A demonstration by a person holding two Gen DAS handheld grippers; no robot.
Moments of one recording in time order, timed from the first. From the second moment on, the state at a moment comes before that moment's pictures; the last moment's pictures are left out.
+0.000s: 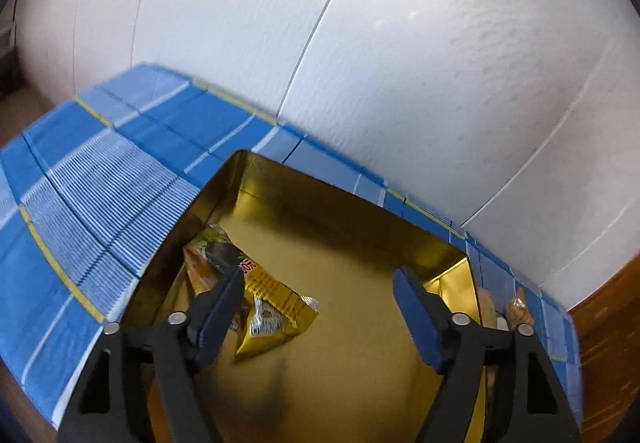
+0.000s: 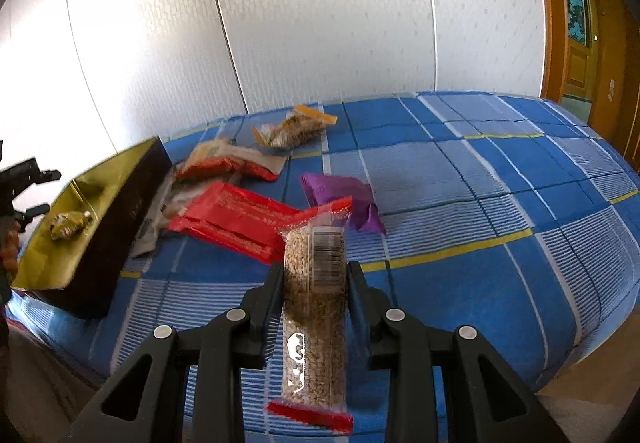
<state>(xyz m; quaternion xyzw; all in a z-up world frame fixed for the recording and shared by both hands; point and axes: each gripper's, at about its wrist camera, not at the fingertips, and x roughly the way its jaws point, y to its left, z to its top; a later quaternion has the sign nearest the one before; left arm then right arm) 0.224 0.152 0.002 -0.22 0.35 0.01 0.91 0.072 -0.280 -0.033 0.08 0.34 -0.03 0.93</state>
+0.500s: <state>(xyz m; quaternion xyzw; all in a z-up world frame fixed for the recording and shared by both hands) 0.180 0.130 -0.019 -0.12 0.39 0.06 0.91 0.094 -0.220 0.017 0.07 0.34 0.06 0.94</state>
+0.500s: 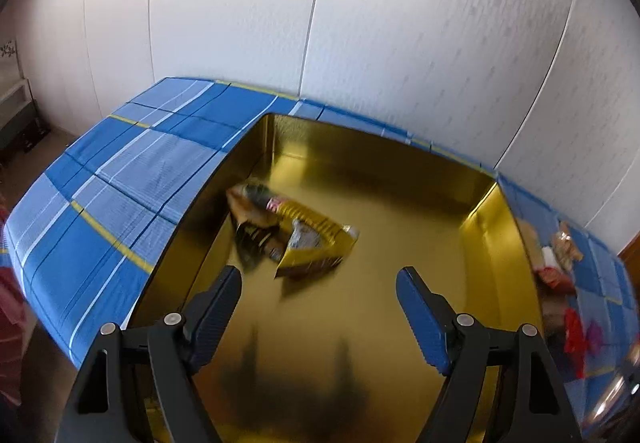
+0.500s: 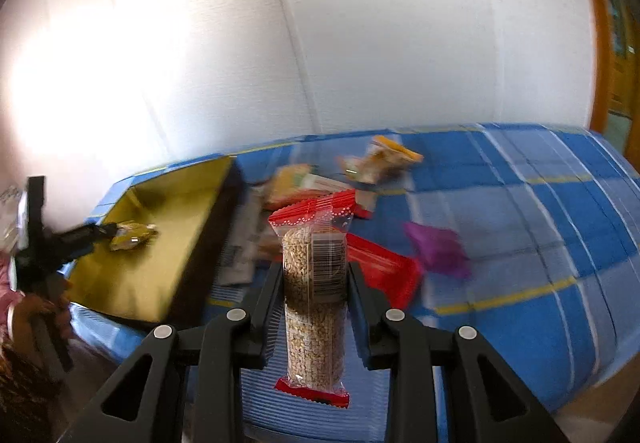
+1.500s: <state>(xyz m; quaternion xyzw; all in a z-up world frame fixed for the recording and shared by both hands) 0.161 0.160 -0.017 -0.12 0.36 0.09 0.92 0.283 0.020 -0.004 -0.06 0.46 0.20 0.86</state>
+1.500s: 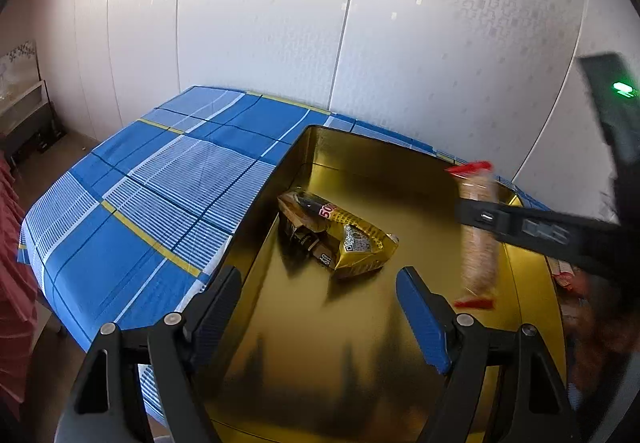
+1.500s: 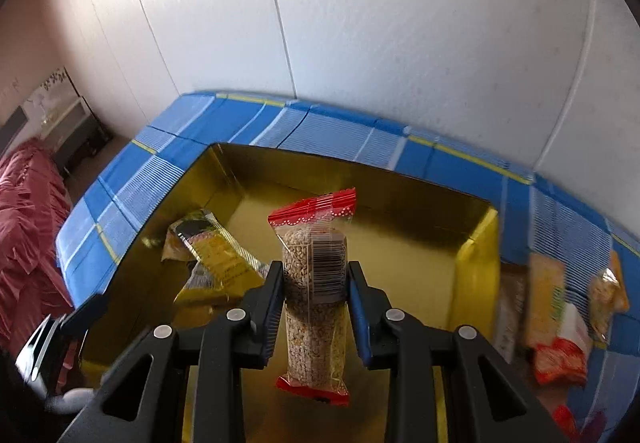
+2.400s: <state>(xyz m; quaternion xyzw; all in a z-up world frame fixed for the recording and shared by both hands) 0.167 0.140 -0.021 -0.11 0.36 0.08 0.92 0.256 -0.037 0.012 -0.05 0.41 0.18 0.89</state>
